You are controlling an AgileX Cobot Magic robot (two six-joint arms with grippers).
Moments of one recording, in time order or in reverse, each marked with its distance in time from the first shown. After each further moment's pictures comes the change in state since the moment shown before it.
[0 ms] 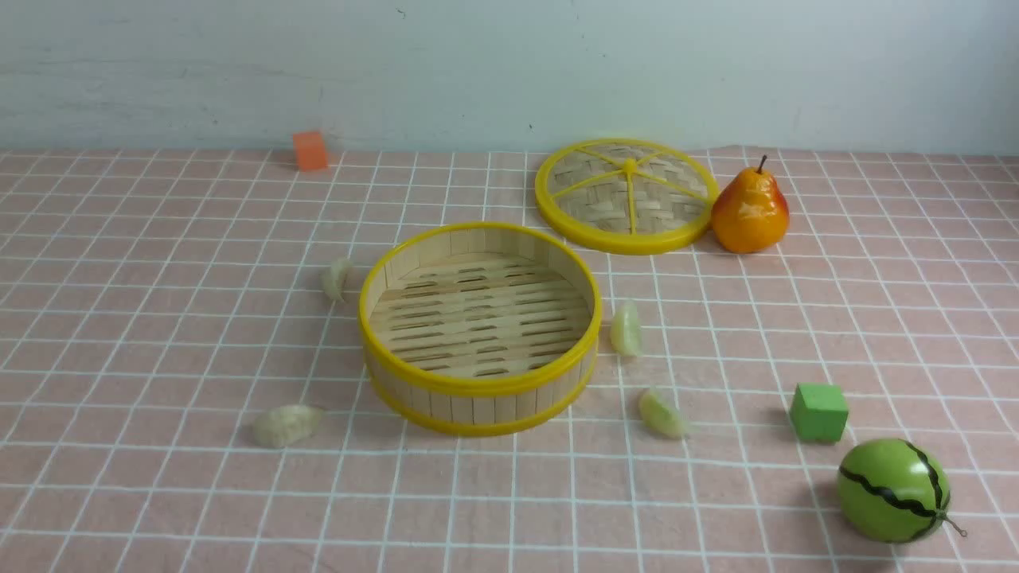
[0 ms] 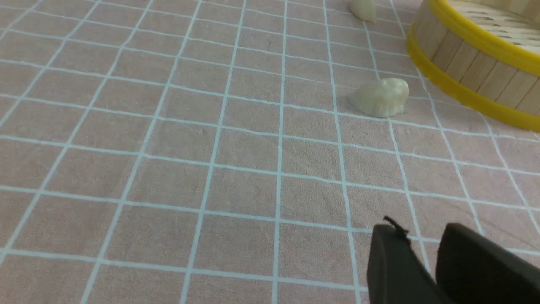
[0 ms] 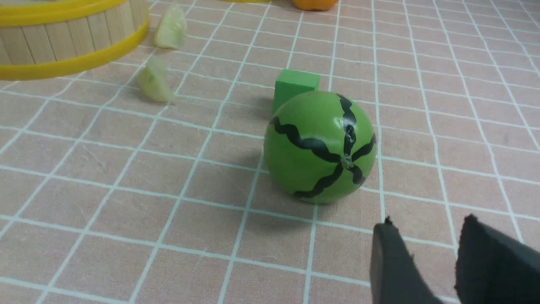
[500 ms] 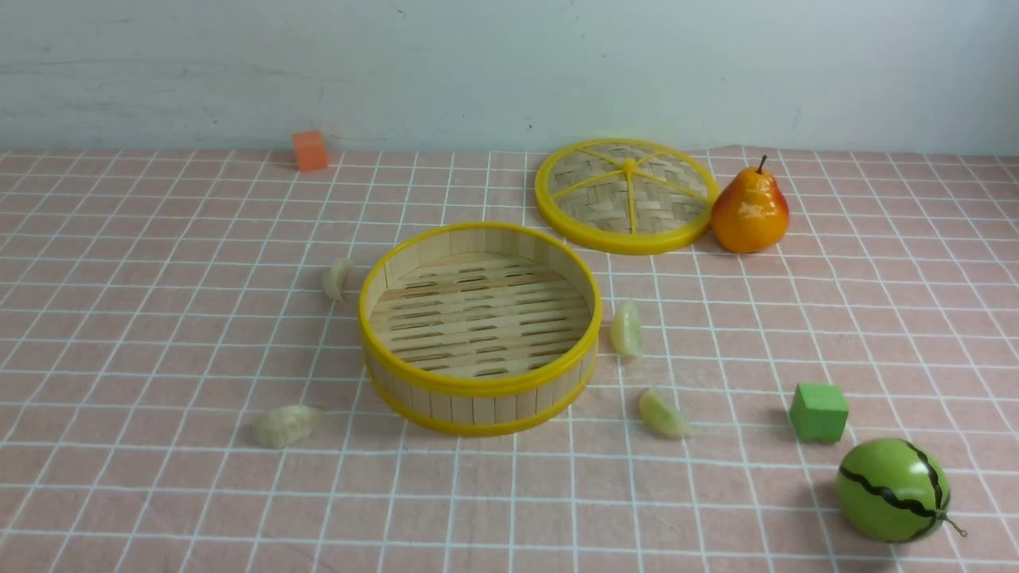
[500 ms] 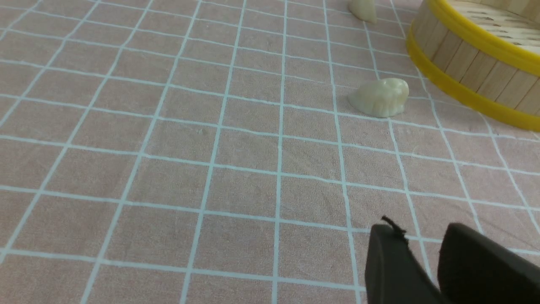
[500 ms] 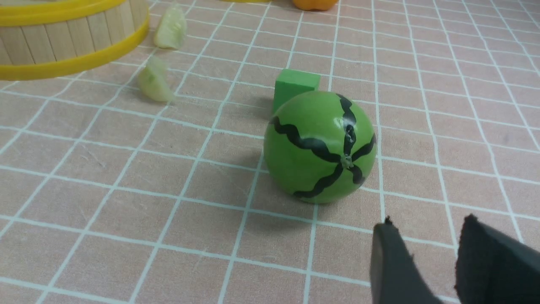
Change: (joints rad) right arm 0.000 0.000 0.000 0.000 0.000 0.000; left arm 0.000 0.000 0.000 0.000 0.000 0.000
